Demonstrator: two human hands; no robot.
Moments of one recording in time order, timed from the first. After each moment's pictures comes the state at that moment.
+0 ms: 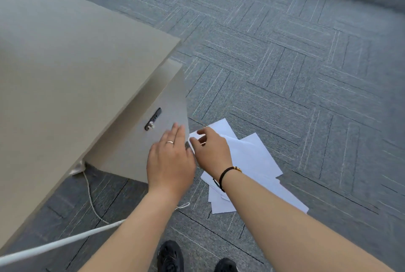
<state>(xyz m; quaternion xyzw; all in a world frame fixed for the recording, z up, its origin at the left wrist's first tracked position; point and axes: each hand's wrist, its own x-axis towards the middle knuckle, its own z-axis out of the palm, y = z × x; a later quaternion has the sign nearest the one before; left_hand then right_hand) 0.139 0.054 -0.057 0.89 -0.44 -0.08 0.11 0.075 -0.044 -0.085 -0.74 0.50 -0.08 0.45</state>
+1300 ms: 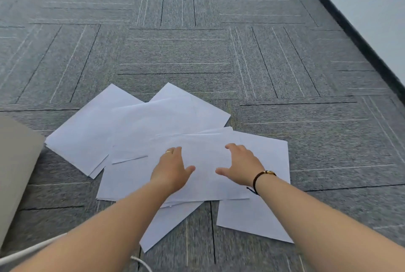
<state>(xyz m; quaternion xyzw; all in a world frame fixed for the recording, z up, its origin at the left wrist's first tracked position) -0.081 -0.098 -0.601 0.73 -0.60 -0.33 -0.01 -0.286 -0.122 -0.586 -0.67 0.67 0.08 0.31</state>
